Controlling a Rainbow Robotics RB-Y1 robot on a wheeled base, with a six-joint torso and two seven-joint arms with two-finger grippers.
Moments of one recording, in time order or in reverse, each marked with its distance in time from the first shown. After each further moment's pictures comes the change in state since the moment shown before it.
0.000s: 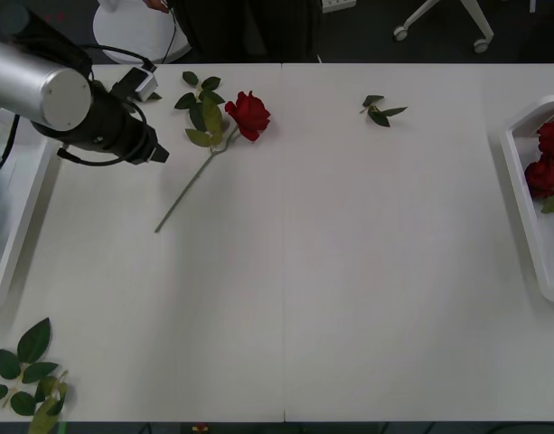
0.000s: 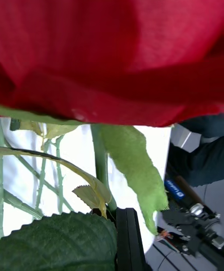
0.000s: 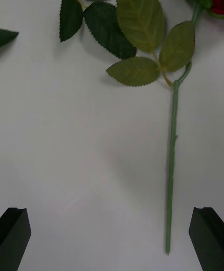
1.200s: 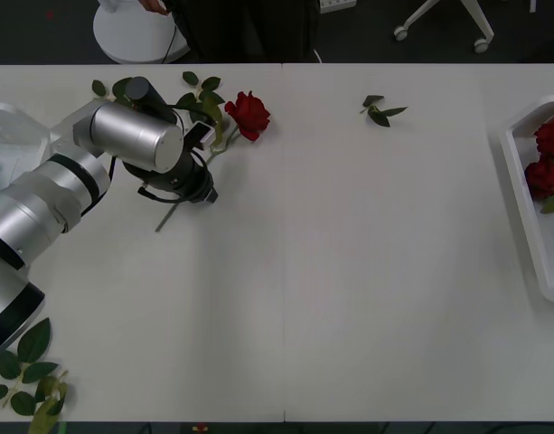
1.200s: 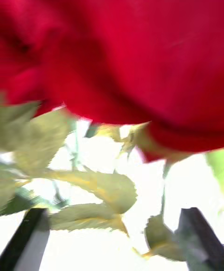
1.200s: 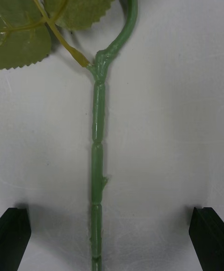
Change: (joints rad) right arm -0.001 0.096 -0.002 0.072 -0.097 0.001 -0.013; left arm -0.138 -0.256 -0.222 0.479 -0.022 -0.192 0.000
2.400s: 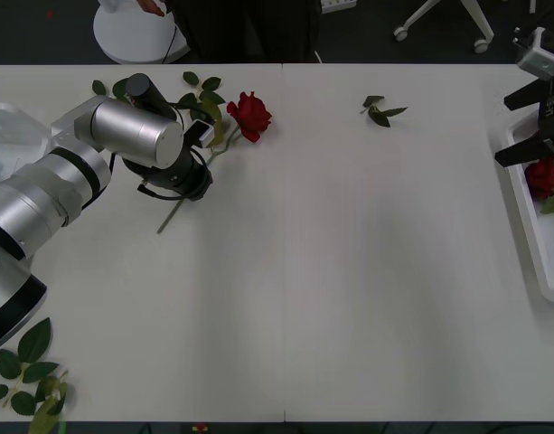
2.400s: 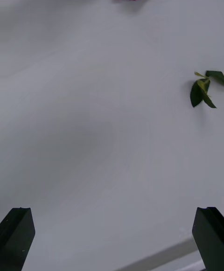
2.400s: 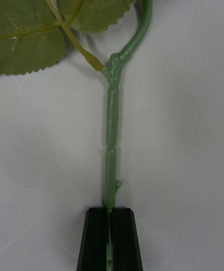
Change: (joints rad) right arm 0.353 -0.230 -0.275 -1.097 -0.746 0.240 0.653; left arm -0.040 0.000 -0.046 0.062 0.051 -0.020 0.000
